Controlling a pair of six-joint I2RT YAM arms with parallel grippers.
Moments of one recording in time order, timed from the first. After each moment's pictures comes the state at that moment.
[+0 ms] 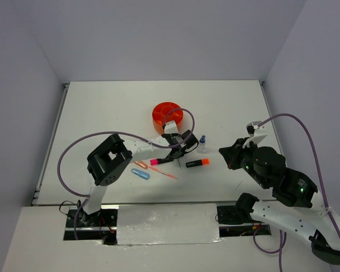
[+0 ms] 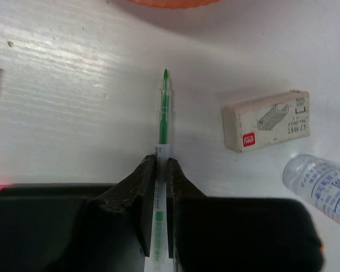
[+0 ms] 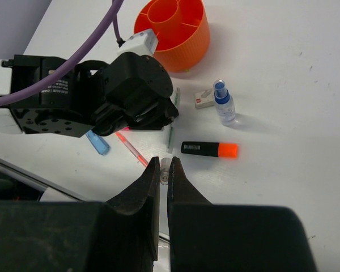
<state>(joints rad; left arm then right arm) -0.96 2.05 1.44 -0.55 -0.55 -1.21 0.89 0.51 0.97 -0.83 0.42 0.51</state>
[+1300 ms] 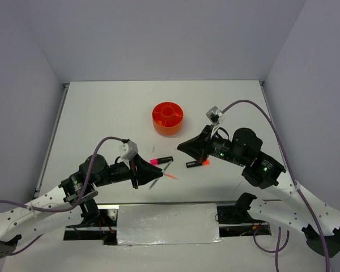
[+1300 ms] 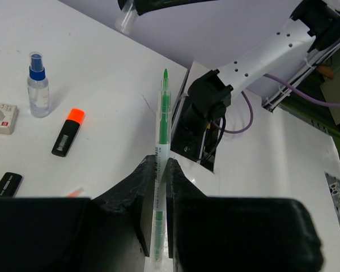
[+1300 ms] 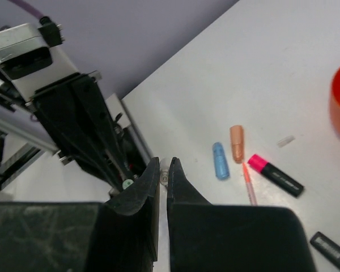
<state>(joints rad) -0.98 0.62 0.56 0.06 0.29 -0.40 0.82 0.75 0.90 -0.22 -0.24 0.45</state>
